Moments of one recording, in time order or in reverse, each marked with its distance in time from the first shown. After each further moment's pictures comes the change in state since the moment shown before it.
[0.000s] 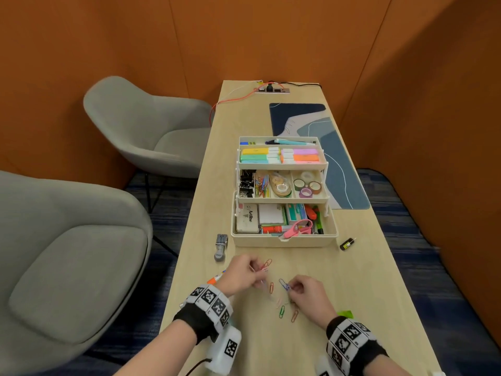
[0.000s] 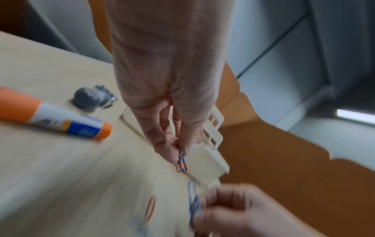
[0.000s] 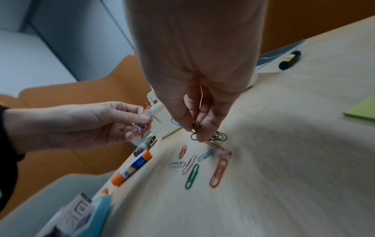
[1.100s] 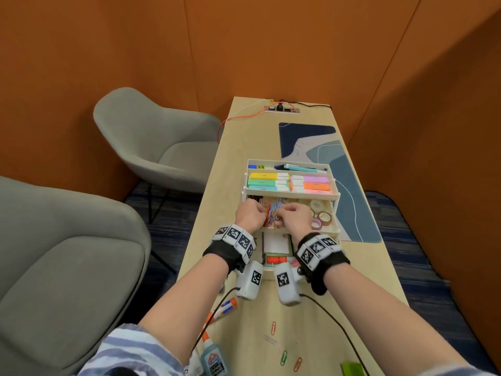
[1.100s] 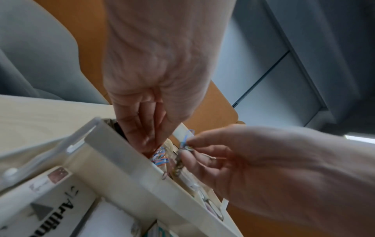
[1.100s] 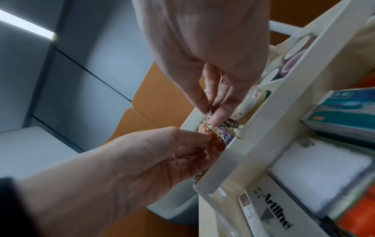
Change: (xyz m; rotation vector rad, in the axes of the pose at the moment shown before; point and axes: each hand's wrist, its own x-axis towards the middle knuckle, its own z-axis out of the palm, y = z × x) left_hand 0.129 0.104 -0.086 0.164 0.377 -0.048; right_hand 0.165 -0.148 -0.074 0.620 0.306 0.131
